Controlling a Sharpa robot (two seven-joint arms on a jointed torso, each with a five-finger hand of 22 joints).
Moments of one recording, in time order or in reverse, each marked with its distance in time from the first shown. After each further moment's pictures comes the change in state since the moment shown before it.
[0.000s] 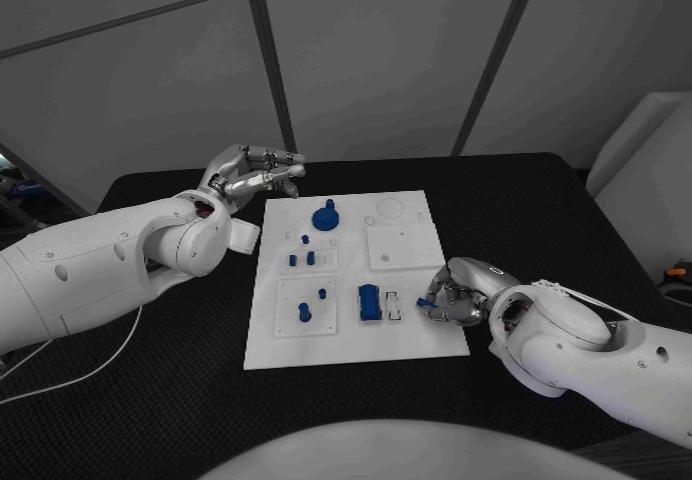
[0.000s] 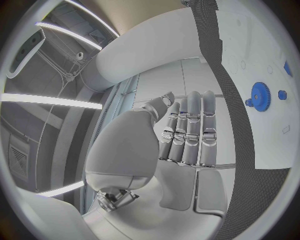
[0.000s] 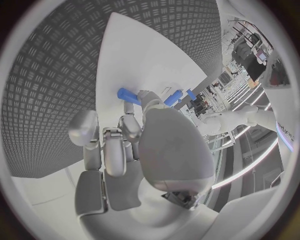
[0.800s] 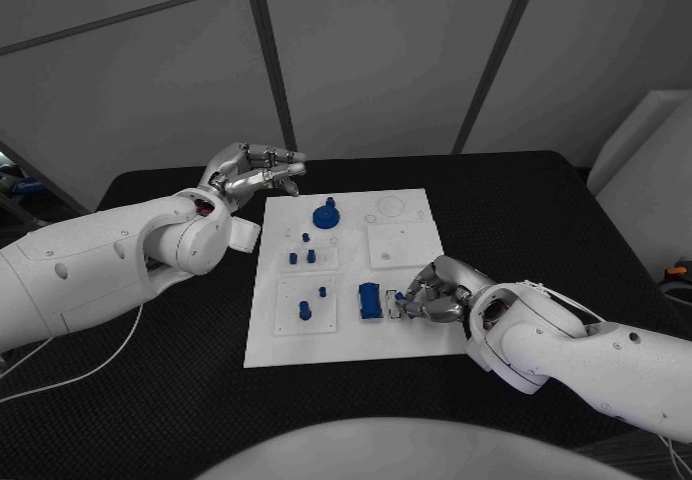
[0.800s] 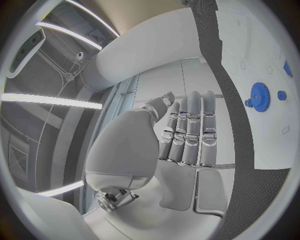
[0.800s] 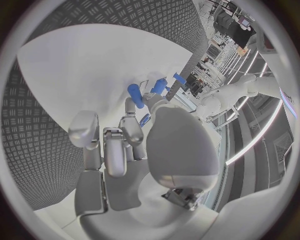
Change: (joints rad) left arm 0.000 0.000 0.000 0.002 0.000 0.001 -0.001; left_hand 0.000 0.000 0.000 0.000 0.000 0.000 0.000 0.000 0.000 0.000 0.000 0.000 0.000 0.000 0.000 0.000 0.000 0.000 0.000 0.000 0.000 -0.001; right arm -0.001 0.071 -0.001 -0.019 0.212 -0.093 0.026; right_hand -0.126 -0.038 0.109 0.008 -0.042 0.012 -0.012 0.017 0.042 0.027 -0.012 0.023 0.024 0.001 -0.001 0.004 0.000 0.000 0.004 -0.003 0.010 0.015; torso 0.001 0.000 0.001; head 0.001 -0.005
